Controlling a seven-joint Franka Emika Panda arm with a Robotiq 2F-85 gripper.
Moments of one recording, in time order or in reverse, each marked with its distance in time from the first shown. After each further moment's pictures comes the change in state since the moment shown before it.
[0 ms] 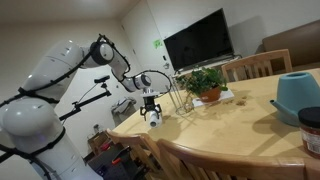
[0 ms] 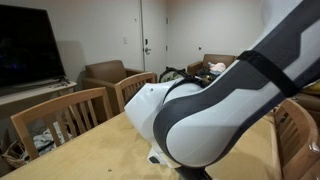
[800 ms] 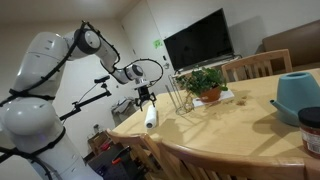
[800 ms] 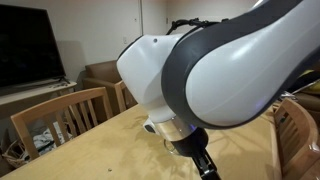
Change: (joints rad) arm 0.025 -0.207 -0.004 -0.117 -0.007 0.036 0.231
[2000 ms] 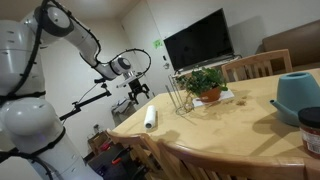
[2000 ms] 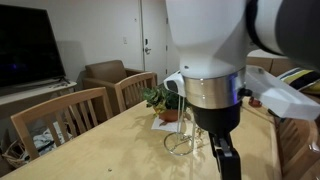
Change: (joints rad) arm -0.004 -0.357 -0.004 -0.373 -0.004 0.321 0.280
